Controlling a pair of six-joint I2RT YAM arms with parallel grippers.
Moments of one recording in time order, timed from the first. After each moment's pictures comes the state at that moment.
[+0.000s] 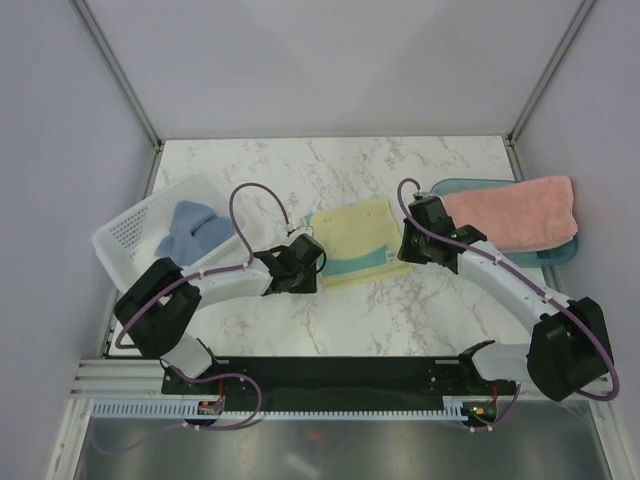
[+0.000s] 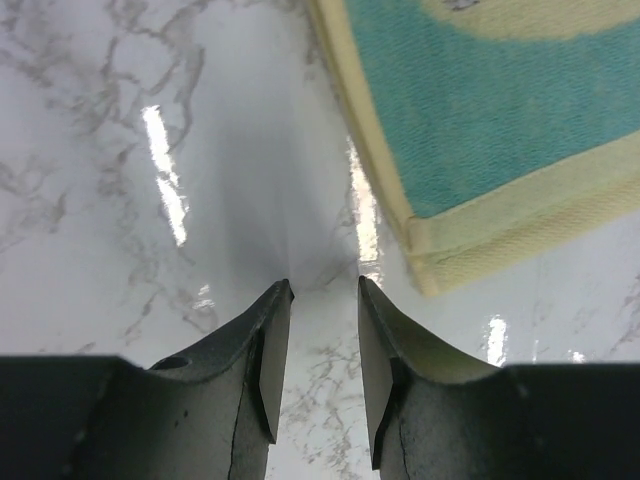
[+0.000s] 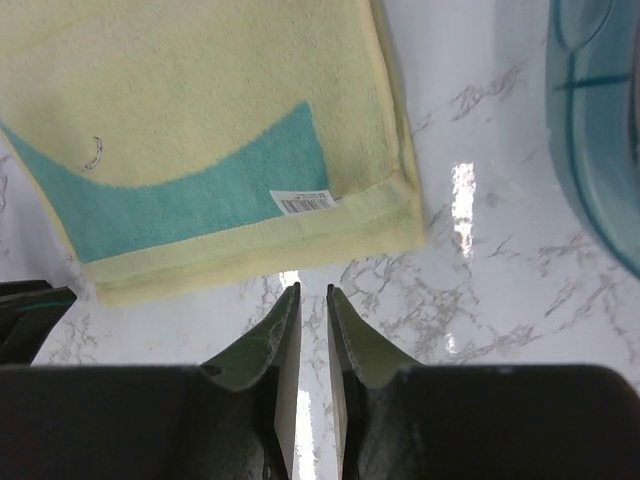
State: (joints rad) left arm -0.82 1.57 0.81 -0.26 -0.21 -0.70; right arm 0.43 1.30 0.91 -0.54 0.09 0.53
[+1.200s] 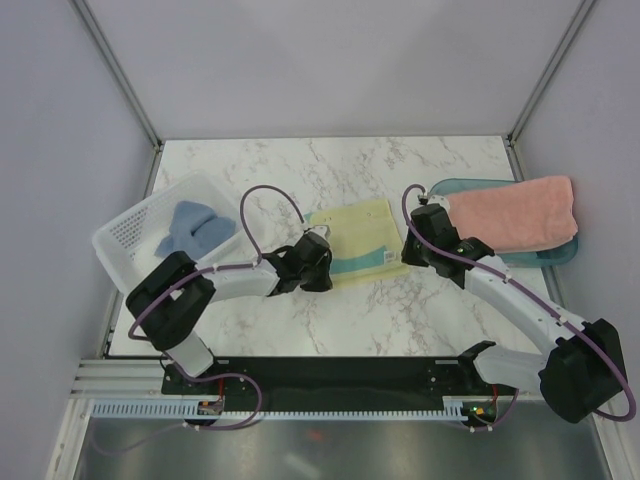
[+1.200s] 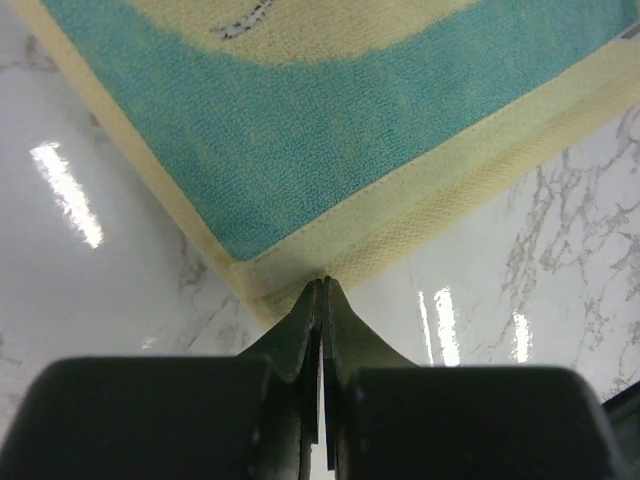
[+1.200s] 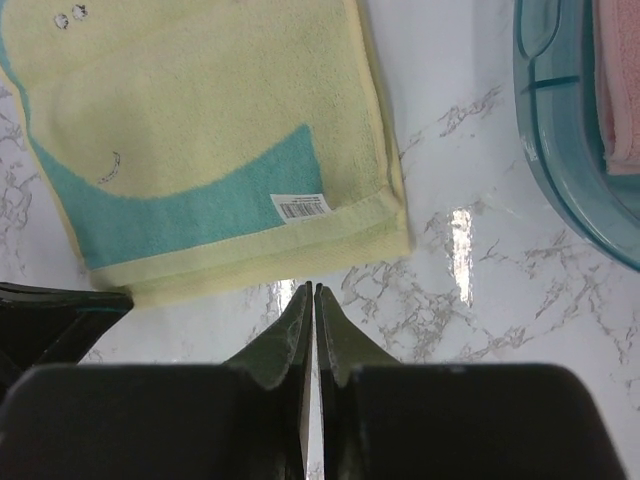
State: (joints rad) left arm -0.83 1.65 0.80 -0.04 -0.03 -0.68; right arm 0.49 1.17 0.82 -0.48 0.19 0.57
